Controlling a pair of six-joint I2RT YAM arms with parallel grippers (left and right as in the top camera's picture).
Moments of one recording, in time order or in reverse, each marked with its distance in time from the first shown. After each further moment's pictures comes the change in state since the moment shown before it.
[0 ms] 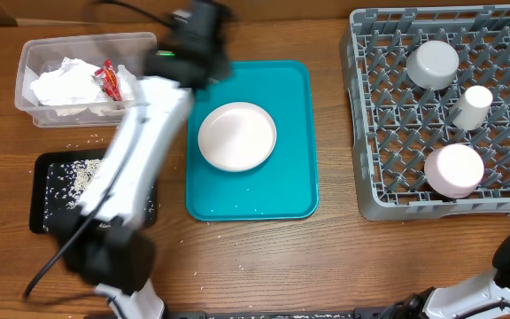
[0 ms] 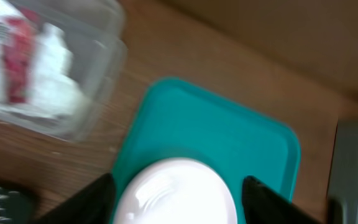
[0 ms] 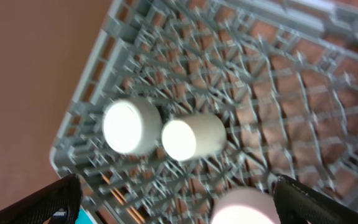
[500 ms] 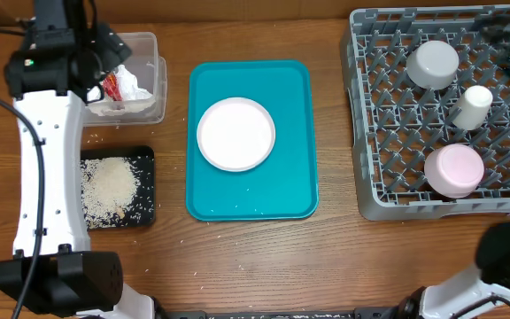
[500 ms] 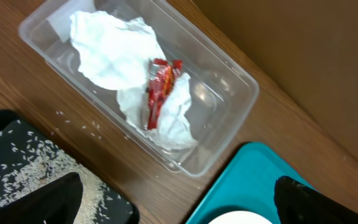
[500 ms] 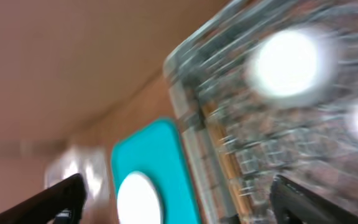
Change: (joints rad) left arm 0.352 -0.097 0.013 -0.104 0.016 -0.005; right arm 0.298 0.003 -0.005 0.033 -0.345 -0.174
